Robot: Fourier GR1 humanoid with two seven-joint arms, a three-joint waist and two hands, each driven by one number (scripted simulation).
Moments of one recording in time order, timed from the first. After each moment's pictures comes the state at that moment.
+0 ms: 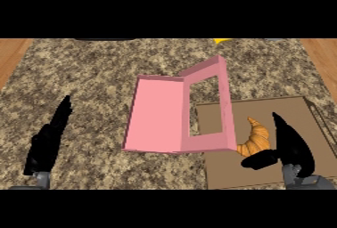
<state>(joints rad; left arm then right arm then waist) 0.01 0.34 -0.10 -1.55 -0.03 0.20 0.09 -0.08 -0.37 0.28 -1.70 0.56 -0.01 1.08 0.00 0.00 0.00</state>
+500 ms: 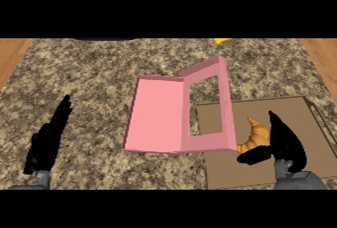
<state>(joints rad) 0.01 0.31 -0.06 -1.55 -0.07 0.16 0.09 -0.10 -0.27 0.23 -1.64 0.65 0.02 1.06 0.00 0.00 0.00</state>
